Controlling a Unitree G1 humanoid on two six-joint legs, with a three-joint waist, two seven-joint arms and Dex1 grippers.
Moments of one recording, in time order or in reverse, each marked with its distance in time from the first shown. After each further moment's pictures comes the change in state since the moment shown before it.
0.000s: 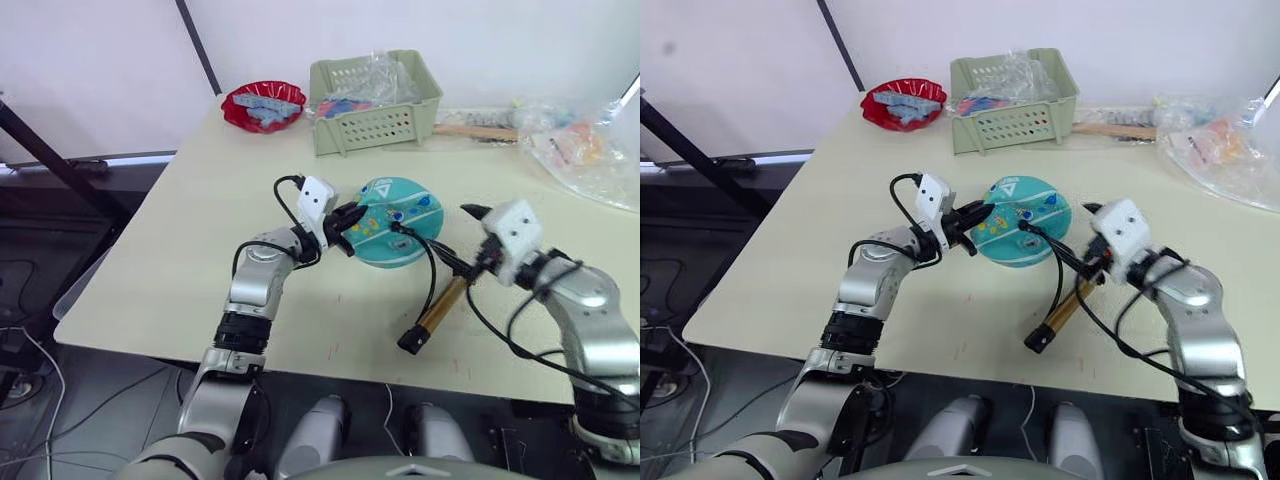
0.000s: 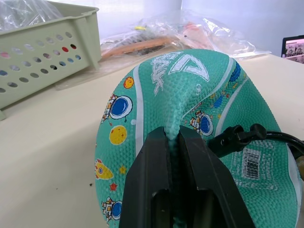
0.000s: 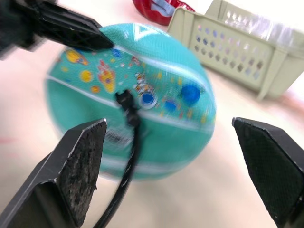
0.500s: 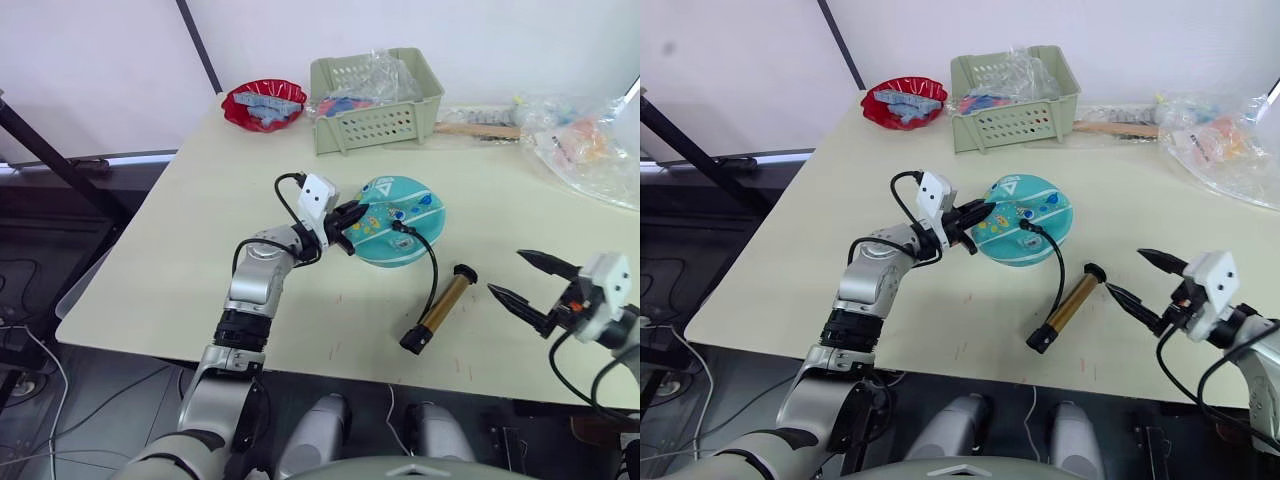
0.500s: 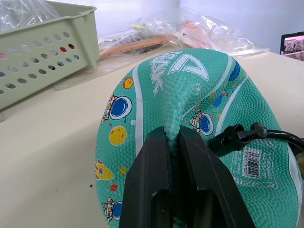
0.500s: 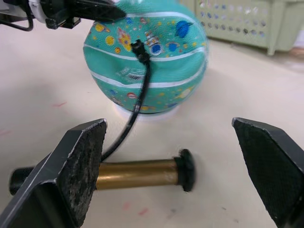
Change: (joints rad) left arm -0.006 0.006 -0.003 -0.006 0.000 0.012 -0.008; right arm 0.287 -0.130 -0.253 0.139 0.289 -0.304 0.235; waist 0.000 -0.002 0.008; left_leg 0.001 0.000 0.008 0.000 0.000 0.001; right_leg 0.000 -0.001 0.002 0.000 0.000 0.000
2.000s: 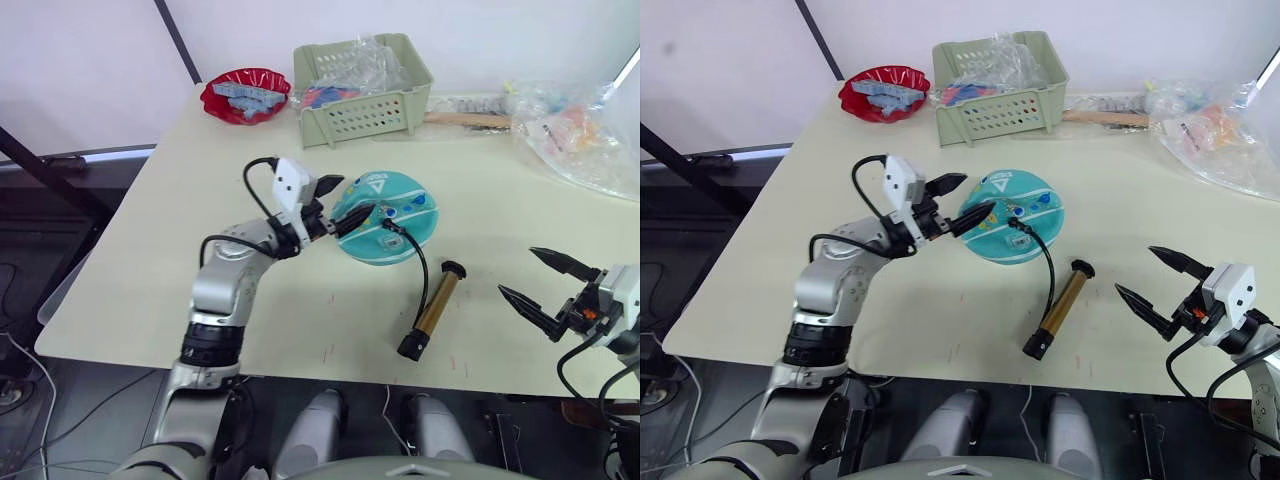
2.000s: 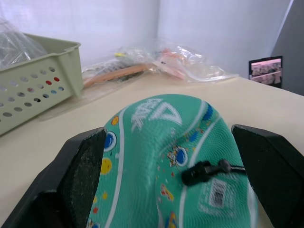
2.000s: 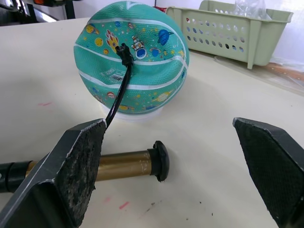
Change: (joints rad) left arm 0.127 0.157 0.090 -0.350 -0.210 0.128 -0.058; right arm -0.006 -0.018 0.055 0.120 0.052 -0.226 0.010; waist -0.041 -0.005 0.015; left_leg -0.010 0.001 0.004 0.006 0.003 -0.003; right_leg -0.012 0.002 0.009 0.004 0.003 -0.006
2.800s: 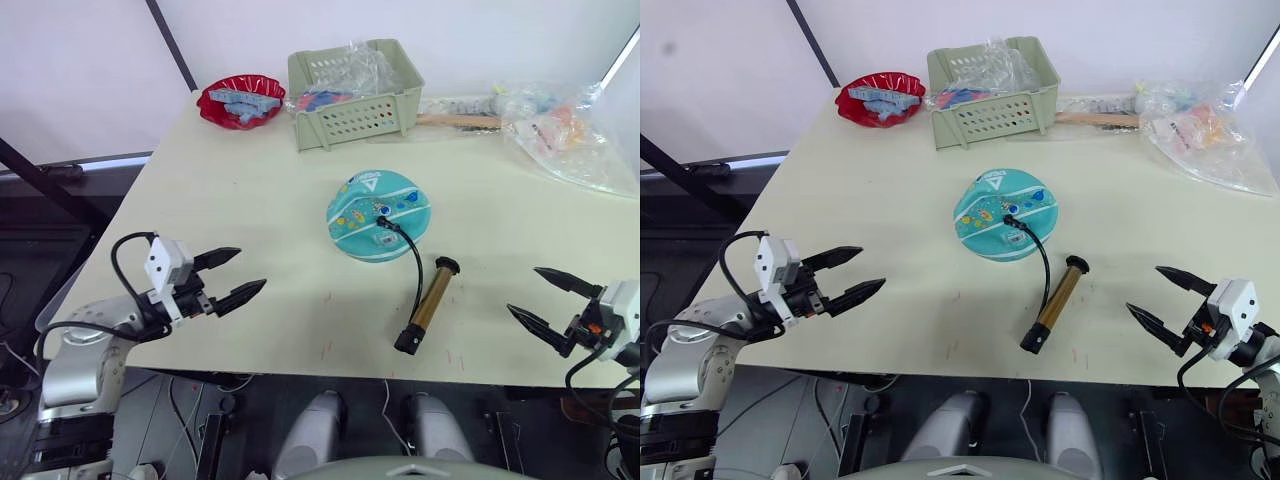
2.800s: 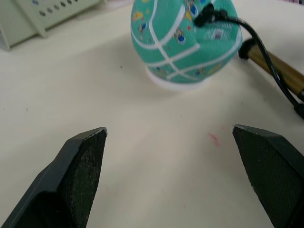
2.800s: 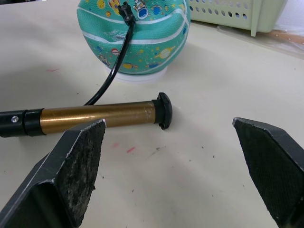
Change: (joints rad) left arm 0.502 0.357 0.300 0.050 -0.101 -0.207 -0.343; right arm 0.014 -0.076 0.002 0.219 0.017 -0.106 0.126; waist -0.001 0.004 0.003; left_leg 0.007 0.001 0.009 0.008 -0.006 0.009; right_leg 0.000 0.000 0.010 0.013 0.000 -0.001
